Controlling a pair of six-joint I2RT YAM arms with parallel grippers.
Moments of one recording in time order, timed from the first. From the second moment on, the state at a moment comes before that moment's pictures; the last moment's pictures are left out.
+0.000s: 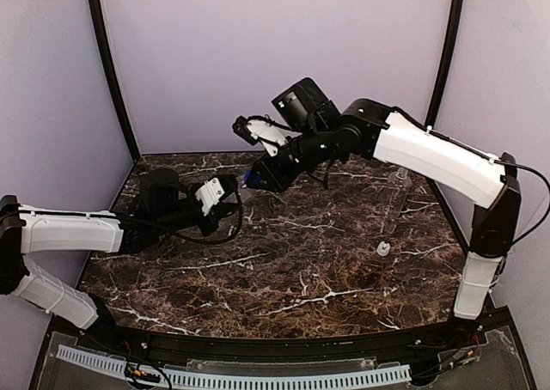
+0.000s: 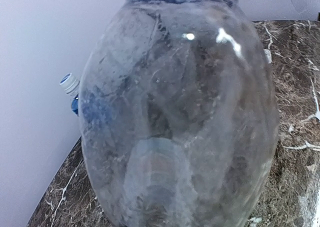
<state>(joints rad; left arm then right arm) -0.73 1.33 0.66 0.37 0.13 0.49 1.02 1.87 1.98 -0.84 -0.11 0.02</state>
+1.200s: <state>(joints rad) -0.73 1.31 0.66 0.13 0.52 0.62 1.17 1.55 1.41 -0.46 -0.13 -1.24</state>
